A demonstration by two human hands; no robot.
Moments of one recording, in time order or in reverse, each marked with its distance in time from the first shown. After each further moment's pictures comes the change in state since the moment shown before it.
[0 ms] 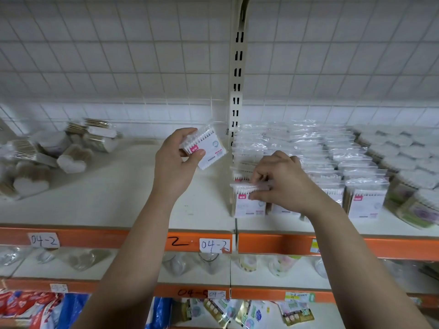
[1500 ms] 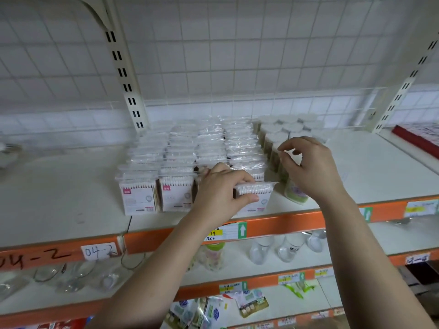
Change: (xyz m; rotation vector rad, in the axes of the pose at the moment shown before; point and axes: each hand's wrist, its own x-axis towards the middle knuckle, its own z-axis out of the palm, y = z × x) left_hand -0.103 0.107 0.237 0.288 -0.470 0.375; right_hand -0.134 0.176 -0.102 -0.012 0.534 0.274
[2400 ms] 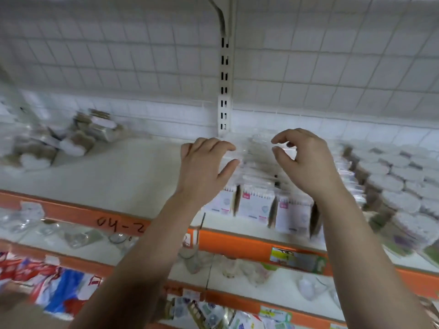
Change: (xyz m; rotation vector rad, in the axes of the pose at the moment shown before) left_hand -0.028 -0.105 -0.127 0.551 0.361 -0.133; right_hand 0.059 -0.129 0.095 0.194 -0.171 -0.257
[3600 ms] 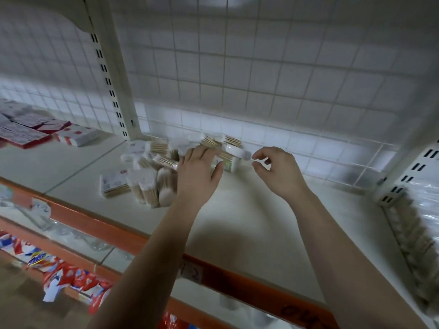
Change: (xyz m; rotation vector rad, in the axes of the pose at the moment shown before) left_hand -0.015 -0.405 -0.076 0.122 0.060 -0.275; right_hand 0.160 -0.229 0.341 0.138 -0.234 0.030
